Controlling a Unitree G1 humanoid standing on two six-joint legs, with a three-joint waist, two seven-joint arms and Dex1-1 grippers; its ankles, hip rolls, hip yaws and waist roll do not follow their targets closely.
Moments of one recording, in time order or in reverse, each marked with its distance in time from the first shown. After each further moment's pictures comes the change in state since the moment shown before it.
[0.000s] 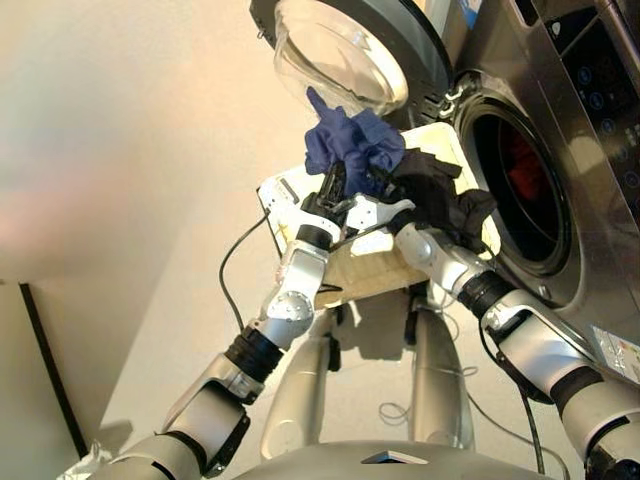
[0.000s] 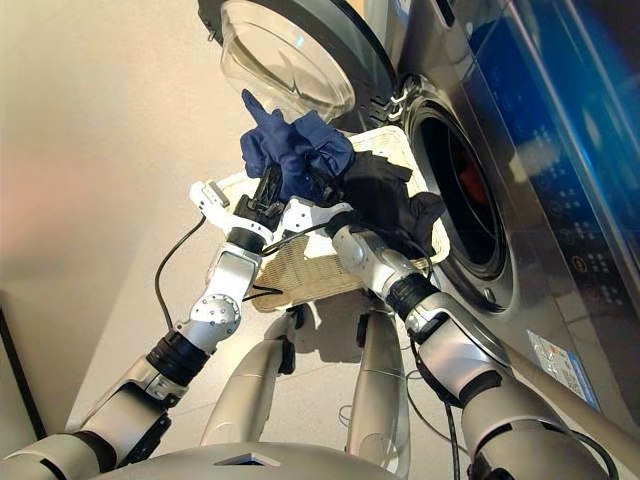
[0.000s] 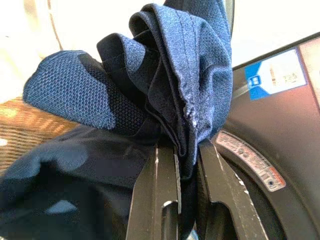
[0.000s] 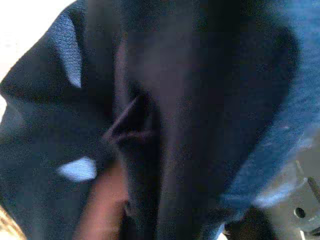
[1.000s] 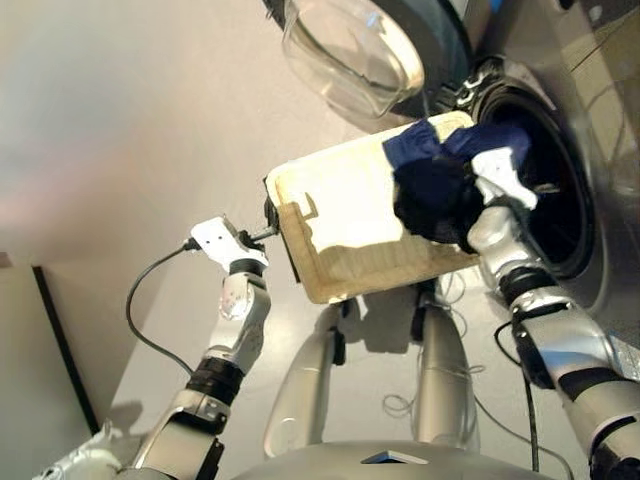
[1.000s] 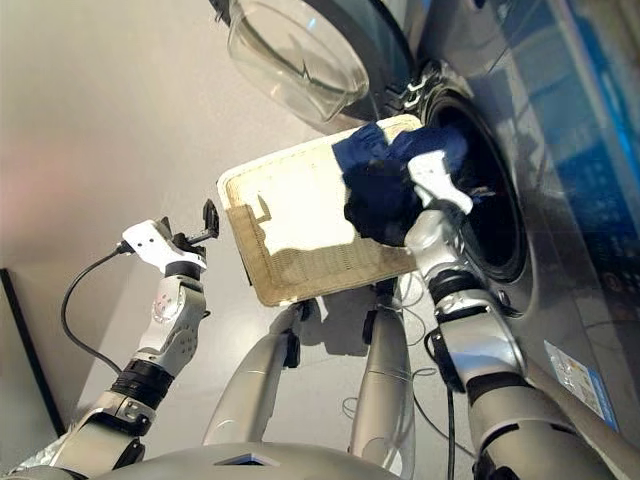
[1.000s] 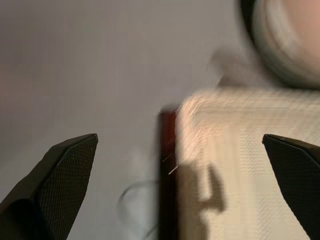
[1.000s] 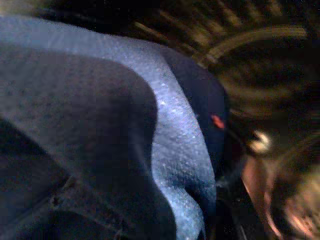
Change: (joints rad) left arm 0.192 0.053 0.236 0.319 0.683 -0.088 0.275; right arm -0.157 -0.212 -0.526 0.414 0.183 0.113 -0.598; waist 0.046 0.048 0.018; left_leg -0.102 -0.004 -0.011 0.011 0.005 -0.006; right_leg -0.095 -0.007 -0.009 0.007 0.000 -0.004
